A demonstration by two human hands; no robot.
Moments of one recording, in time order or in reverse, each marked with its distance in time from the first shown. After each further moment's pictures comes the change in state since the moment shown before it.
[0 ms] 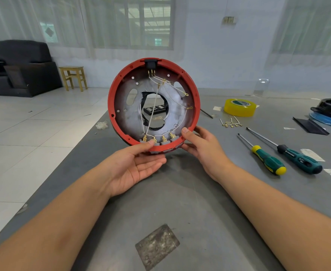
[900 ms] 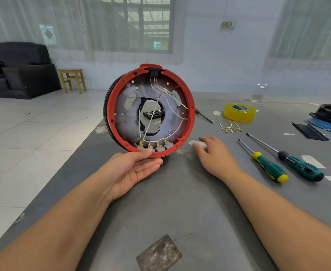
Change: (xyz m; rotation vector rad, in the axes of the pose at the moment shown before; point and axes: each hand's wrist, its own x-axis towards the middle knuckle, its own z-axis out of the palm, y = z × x) left_hand 0.012 0.003 -0.005 -0.013 0.056 0.082; right_hand 0.017 0.009 -0.041 -1.195 0.146 -0.102
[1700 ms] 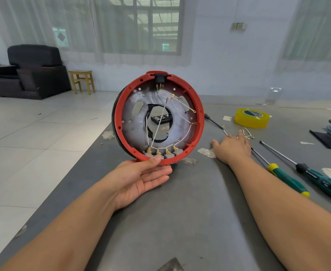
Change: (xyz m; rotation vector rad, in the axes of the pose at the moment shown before) left_hand 0.012 0.003 -0.006 -0.007 -0.063 -0.040; right_hand 0.092 0.039 0.008 -0.526 -0.097 0.330
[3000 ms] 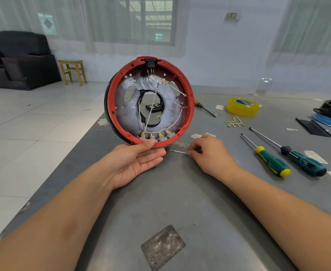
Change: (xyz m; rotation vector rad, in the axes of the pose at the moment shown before) left_hand -0.007 -0.001 0.001 -0.015 0.008 0.030; right_hand -0.132 -0.018 -0.026 0.377 0.078 -0.517
